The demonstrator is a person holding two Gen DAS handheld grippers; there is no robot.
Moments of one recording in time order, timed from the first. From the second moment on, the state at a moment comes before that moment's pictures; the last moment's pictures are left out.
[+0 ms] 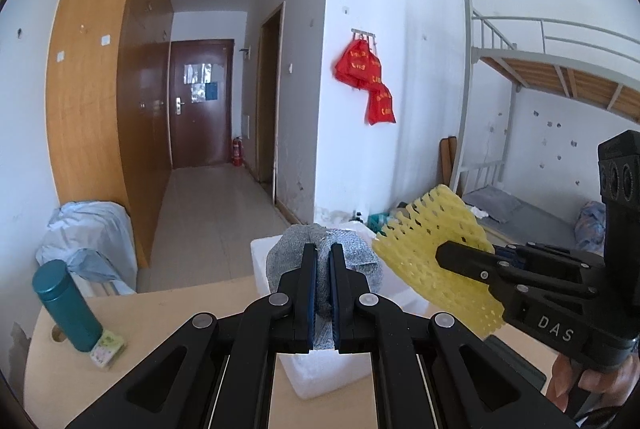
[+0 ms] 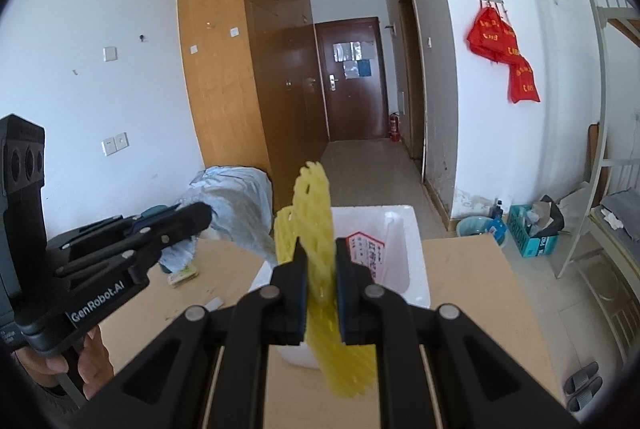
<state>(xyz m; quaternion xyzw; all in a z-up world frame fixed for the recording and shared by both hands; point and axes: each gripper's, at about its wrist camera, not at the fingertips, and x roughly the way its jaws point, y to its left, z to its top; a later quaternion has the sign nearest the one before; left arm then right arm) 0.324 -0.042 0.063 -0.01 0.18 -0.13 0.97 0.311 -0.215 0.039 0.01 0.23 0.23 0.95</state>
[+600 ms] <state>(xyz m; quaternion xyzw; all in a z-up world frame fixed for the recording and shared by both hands) 0.409 -0.057 0.031 -0.01 0.22 -0.17 0.96 0.364 -0.209 0.019 0.02 0.25 0.21 0.95</state>
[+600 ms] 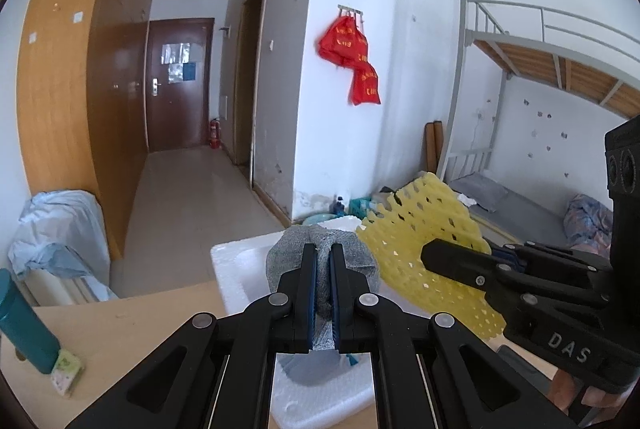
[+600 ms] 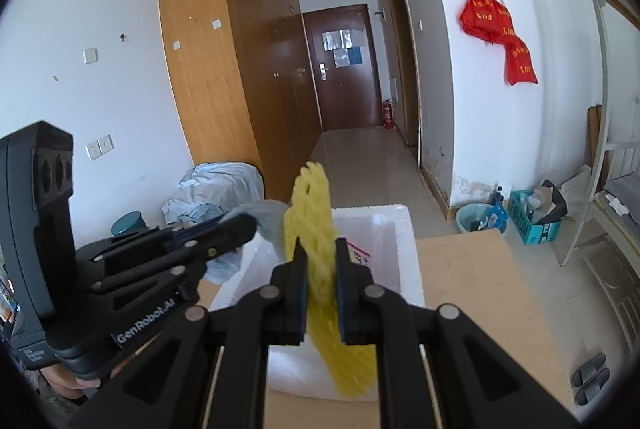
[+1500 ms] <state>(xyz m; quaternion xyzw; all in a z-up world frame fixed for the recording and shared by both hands) 0.409 -0.042 0.042 -0.02 0.23 -0.19 0.95 0.385 -0.204 0.026 0.04 0.25 0.22 0.94</state>
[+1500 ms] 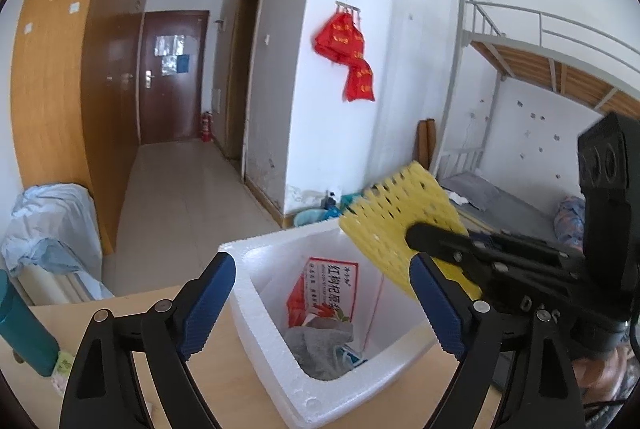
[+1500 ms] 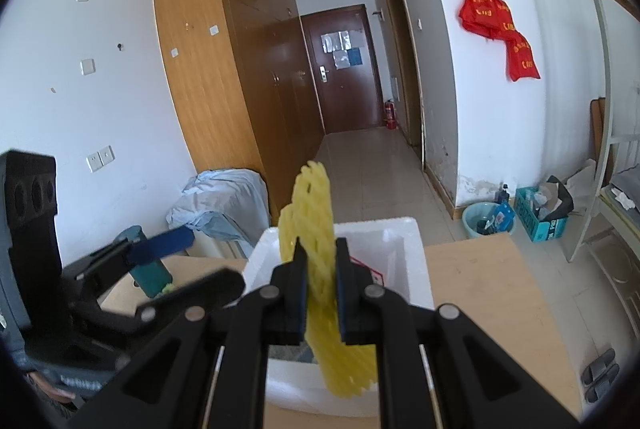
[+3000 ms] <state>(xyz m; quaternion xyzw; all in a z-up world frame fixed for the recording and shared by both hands) 0.375 -0.023 0.029 -0.02 0.25 -0.13 0.96 0.360 -0.224 0.023 0.06 0.26 0.23 0.94</state>
